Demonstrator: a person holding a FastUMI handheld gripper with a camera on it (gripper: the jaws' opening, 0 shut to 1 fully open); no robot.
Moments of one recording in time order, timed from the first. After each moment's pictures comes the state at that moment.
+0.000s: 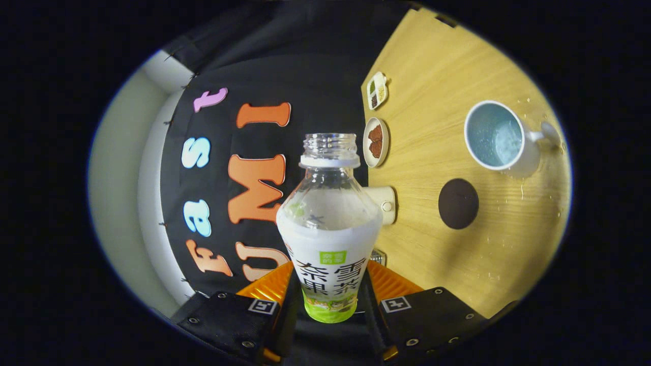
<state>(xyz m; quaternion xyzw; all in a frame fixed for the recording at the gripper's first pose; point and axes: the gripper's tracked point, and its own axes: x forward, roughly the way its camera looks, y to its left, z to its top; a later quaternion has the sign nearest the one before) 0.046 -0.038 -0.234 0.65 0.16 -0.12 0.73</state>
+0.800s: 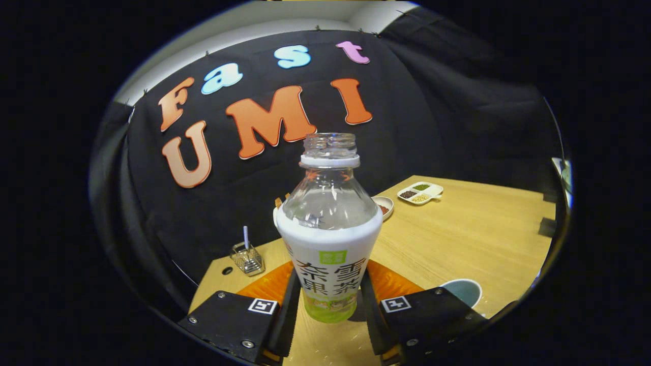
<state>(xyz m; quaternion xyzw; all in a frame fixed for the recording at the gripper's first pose) 0.079 -0.081 -0.277 0.12 0.23 -0.14 0.96</state>
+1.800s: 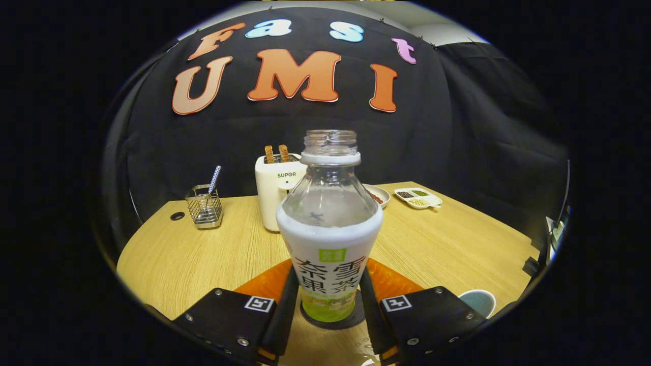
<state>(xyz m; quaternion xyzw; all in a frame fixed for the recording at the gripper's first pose) 0.095 -0.069 -0.362 -0.01 0.29 -0.15 0.95</state>
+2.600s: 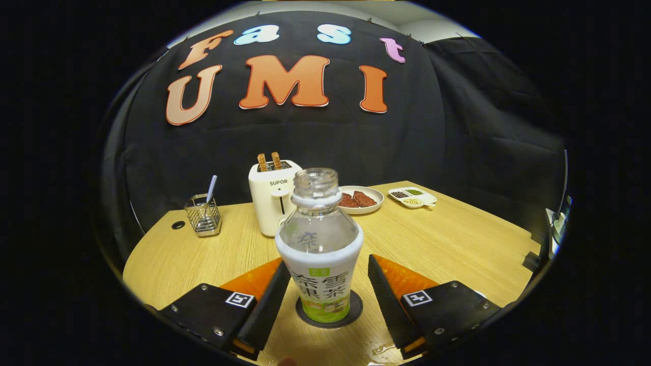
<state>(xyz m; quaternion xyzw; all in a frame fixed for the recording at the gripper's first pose) 0.088 -0.077 -0.336 0.02 0.27 -0.16 0.95</state>
